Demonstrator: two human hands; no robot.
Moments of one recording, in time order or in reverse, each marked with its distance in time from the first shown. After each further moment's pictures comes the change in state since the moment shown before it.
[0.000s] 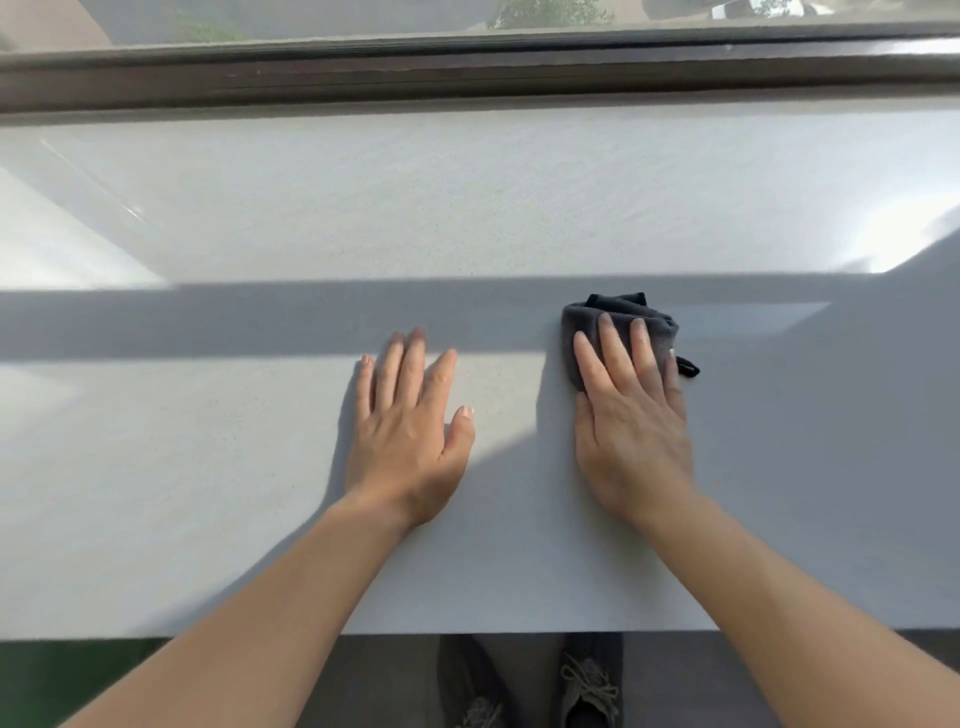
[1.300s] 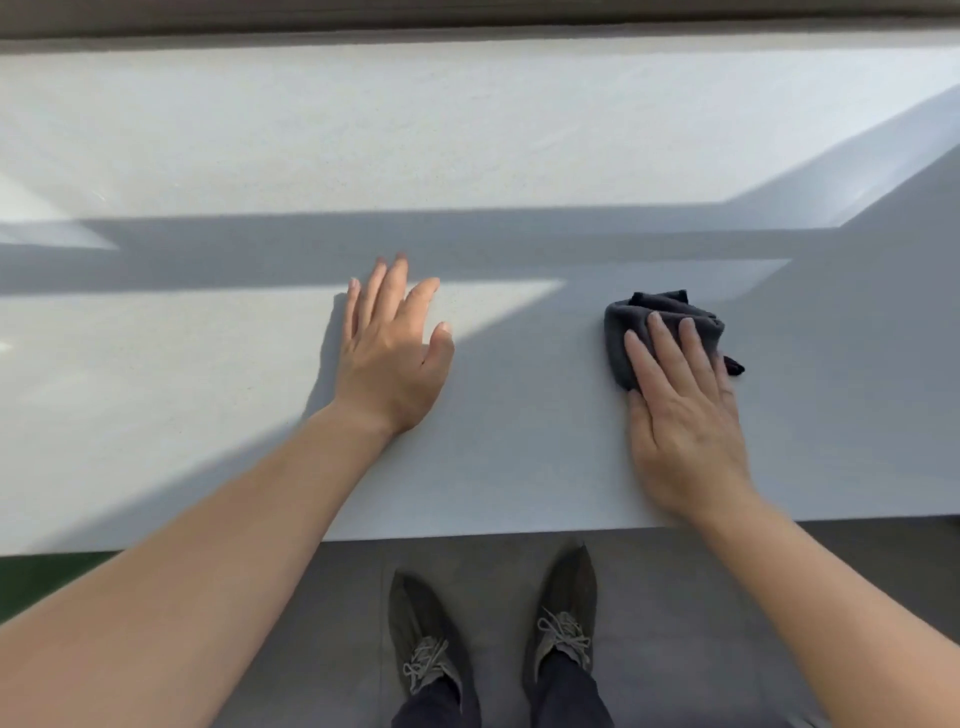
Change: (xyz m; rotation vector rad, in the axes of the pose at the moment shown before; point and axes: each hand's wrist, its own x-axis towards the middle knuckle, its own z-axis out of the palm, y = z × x) left_hand -0.020 0.068 0.019 -0.153 0.095 0.018; right_hand -0.112 0.111 -0.033 -0.013 -0.012 0.053
